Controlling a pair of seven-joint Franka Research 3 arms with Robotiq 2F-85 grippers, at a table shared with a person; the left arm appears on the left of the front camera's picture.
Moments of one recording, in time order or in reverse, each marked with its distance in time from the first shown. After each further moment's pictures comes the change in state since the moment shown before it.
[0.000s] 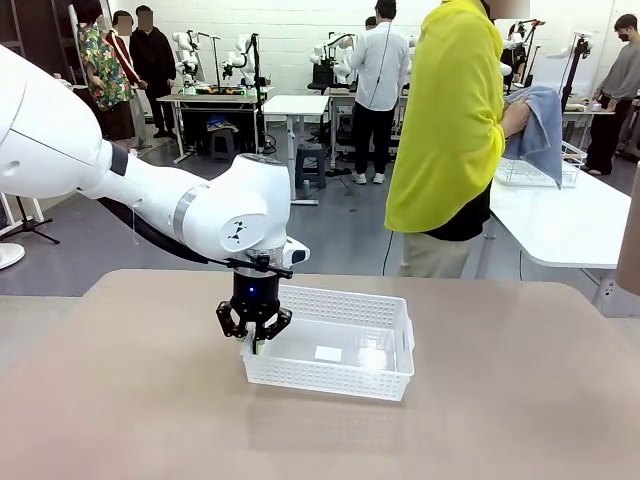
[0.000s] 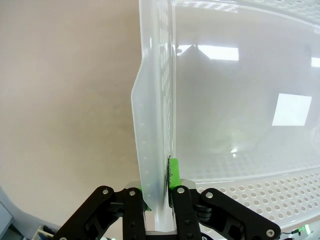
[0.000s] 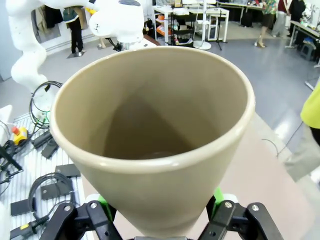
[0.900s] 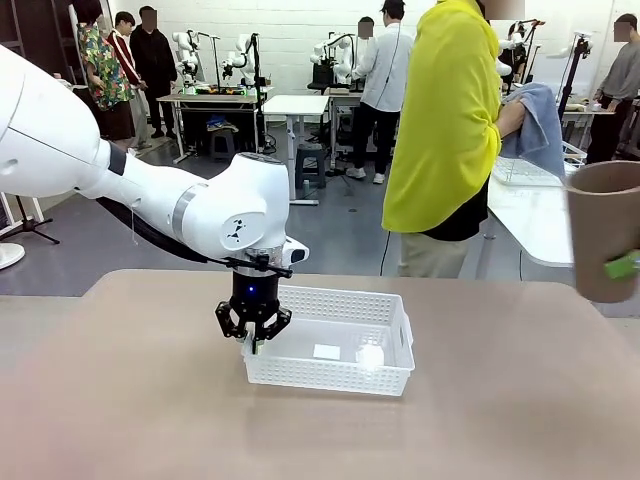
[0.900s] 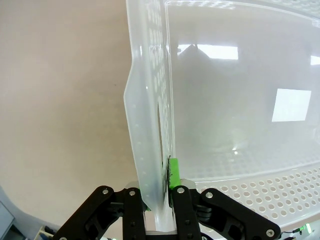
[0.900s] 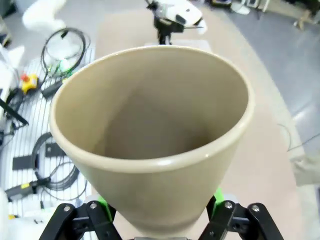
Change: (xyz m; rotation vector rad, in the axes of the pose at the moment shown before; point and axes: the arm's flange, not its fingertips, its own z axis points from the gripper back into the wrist) left arm -0.001 -0.003 -0.001 0.002 0.000 -0.013; right arm 0.089 0.023 -0.095 0.145 0.340 0.191
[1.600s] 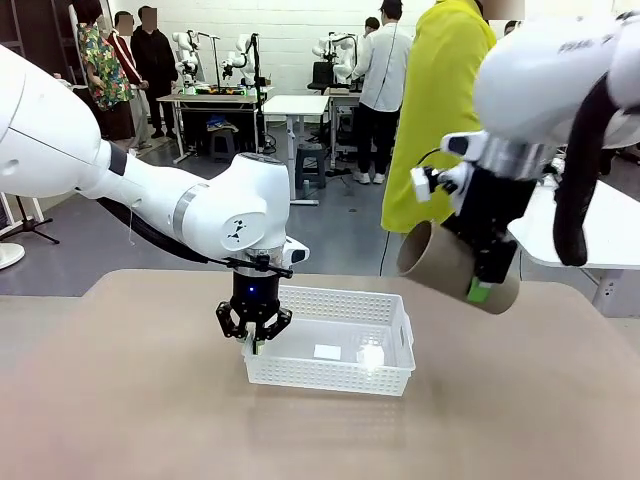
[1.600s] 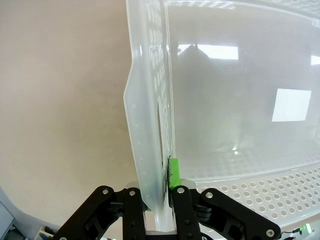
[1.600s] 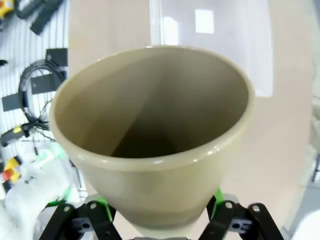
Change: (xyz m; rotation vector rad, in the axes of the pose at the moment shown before) left arm 0.000 0.000 0.000 -0.001 0.000 -0.001; right arm 0.123 -0.025 -0.168 0.088 0.665 0.084
